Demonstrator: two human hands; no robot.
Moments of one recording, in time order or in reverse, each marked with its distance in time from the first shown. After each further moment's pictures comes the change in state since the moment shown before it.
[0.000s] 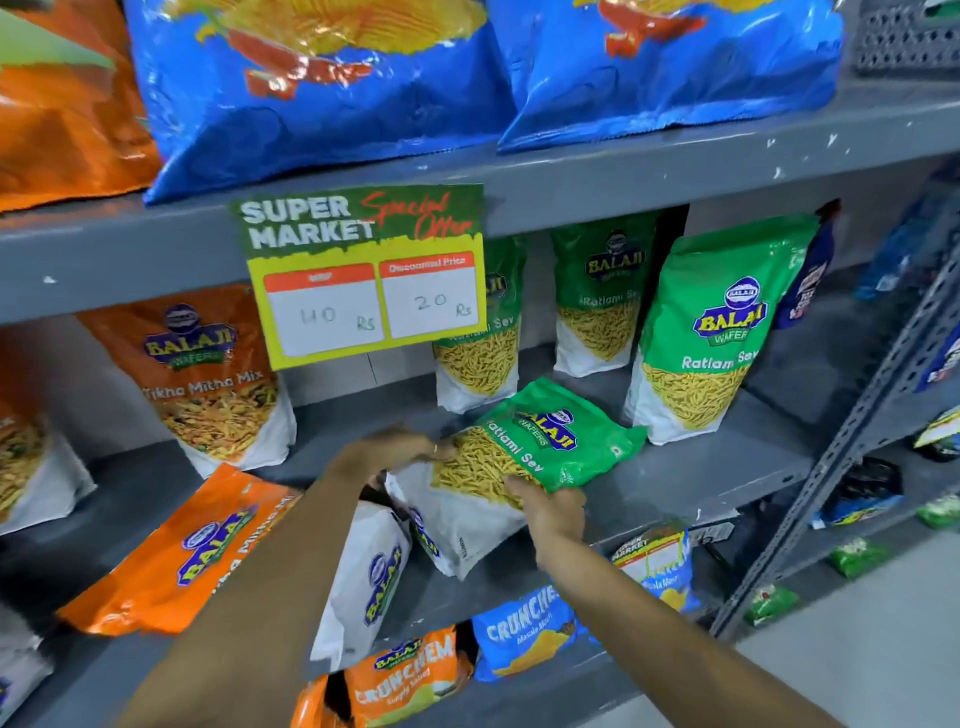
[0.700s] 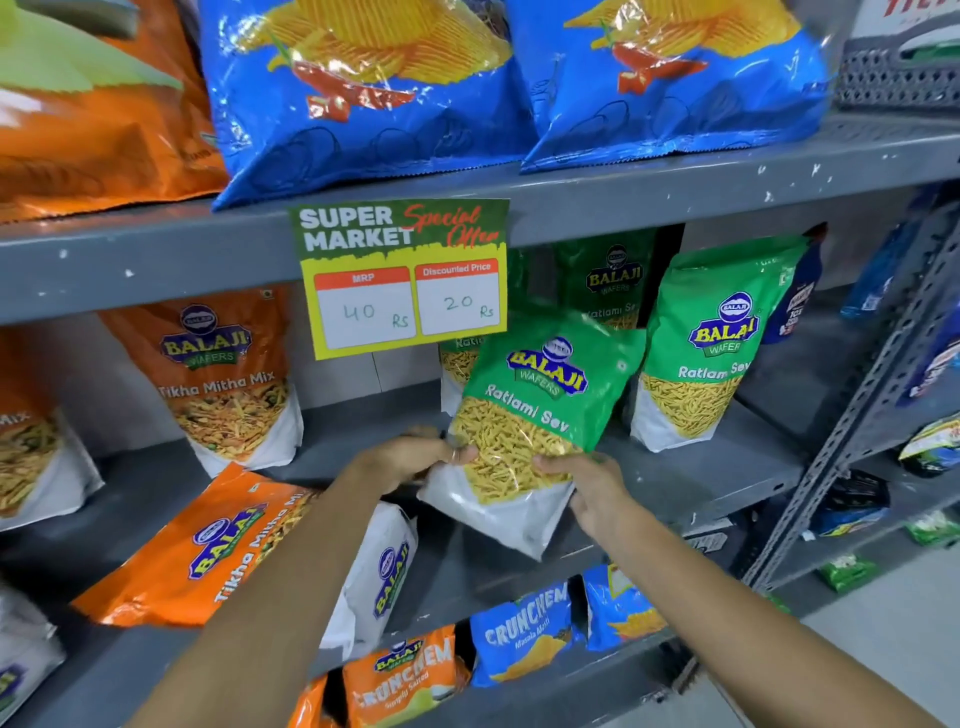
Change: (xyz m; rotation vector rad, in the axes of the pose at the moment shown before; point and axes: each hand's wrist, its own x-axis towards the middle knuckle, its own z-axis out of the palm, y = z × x) left_hand -0.090 0.036 0.006 -0.251 -0.197 0.178; right_hand 0.001 -0.049 -0.033 0.215 -0.313 -0.022
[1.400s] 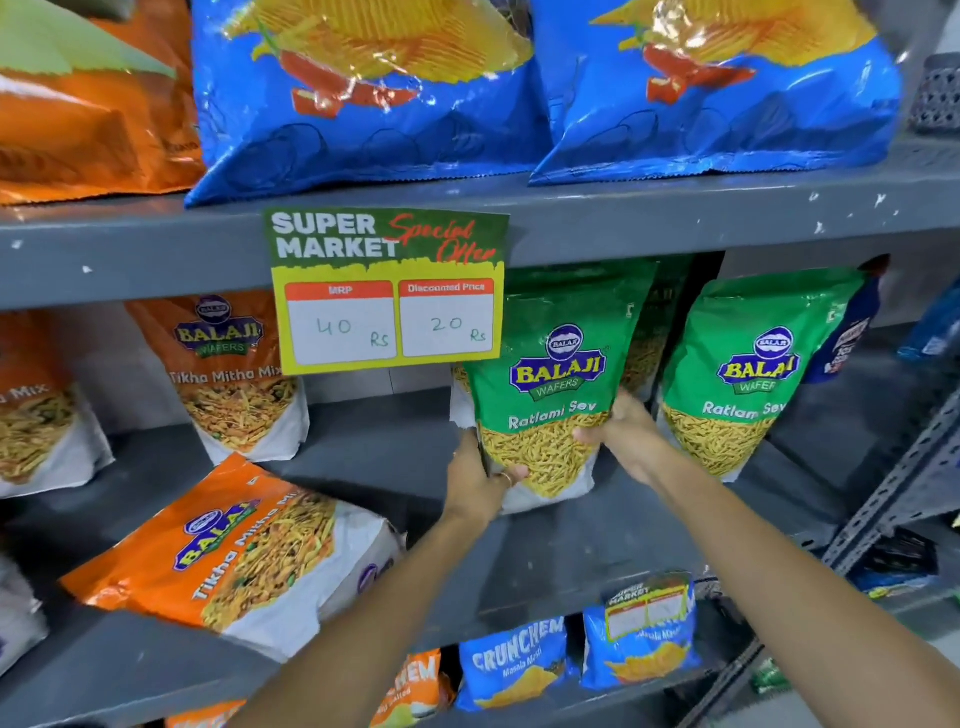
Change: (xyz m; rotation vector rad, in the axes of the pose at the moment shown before) left_hand 0.021 0.001 0.084 -0.186 0.522 0.364; right_hand 0.064 -0.073 -0.015 -0.465 -0.258 -0.247
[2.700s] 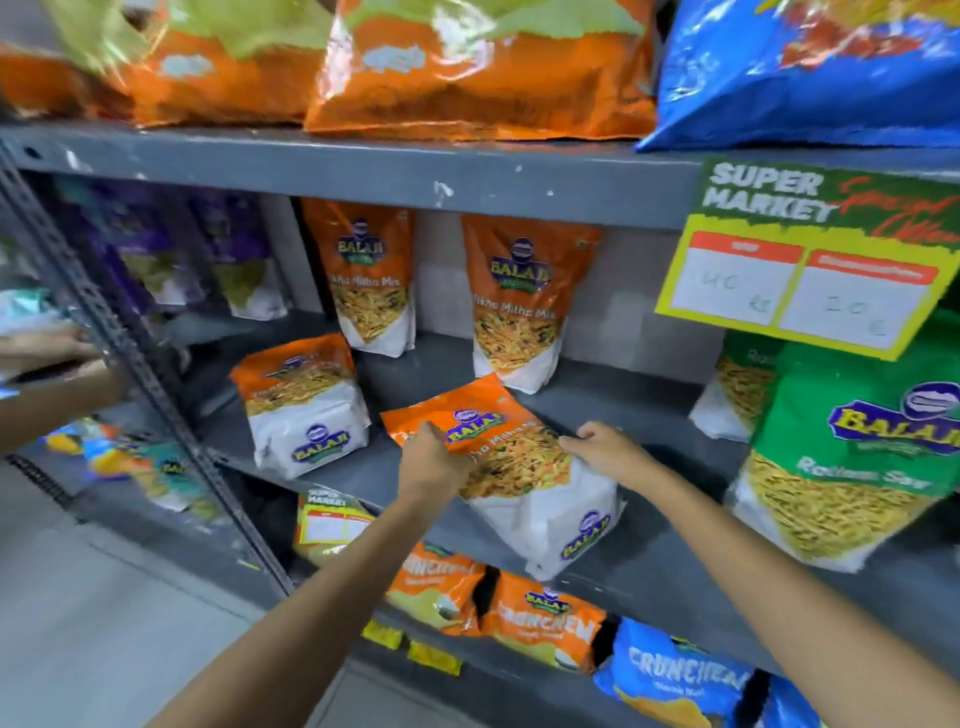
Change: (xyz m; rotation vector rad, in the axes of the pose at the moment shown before) left_hand -0.101 -0.039 -0.221 0.396 0.650 -0.470; right_hand -0.012 0.030 0.236 -0.796 -0.557 -0.175
